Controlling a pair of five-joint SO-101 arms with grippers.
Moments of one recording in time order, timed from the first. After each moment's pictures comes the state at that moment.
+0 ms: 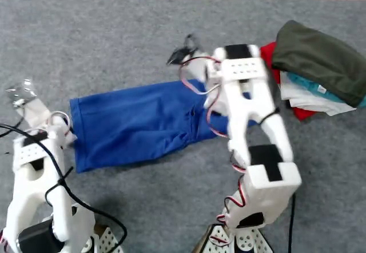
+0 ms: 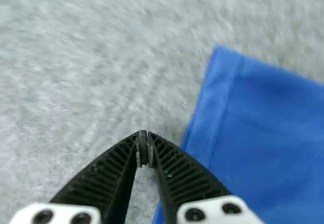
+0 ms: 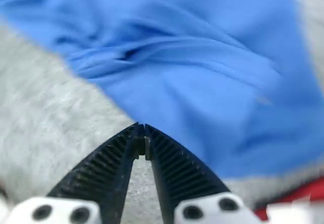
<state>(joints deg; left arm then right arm) -26.6 -27.8 59.8 32.9 2.2 -7.9 13.3 -2.9 86.3 44.8</state>
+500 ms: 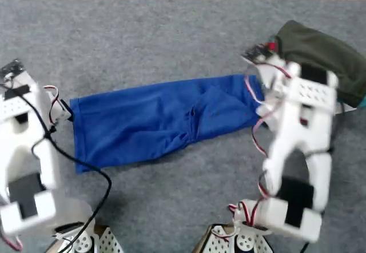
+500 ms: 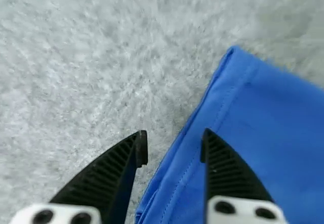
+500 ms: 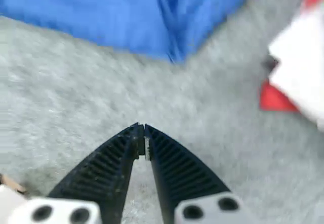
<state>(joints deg) -26.2 0.5 22.6 64.9 6.0 17.8 -7.3 17.8 82.7 44.5</state>
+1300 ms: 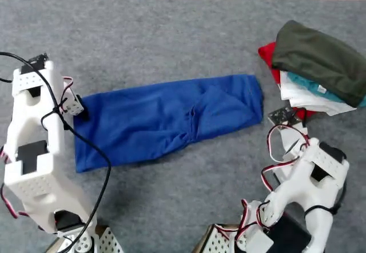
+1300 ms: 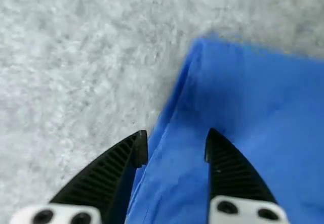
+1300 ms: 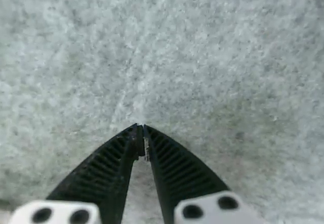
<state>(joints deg) -20.6 15.3 3.9 79.0 3.0 38.6 -23.1 60.8 55.8 56.4</state>
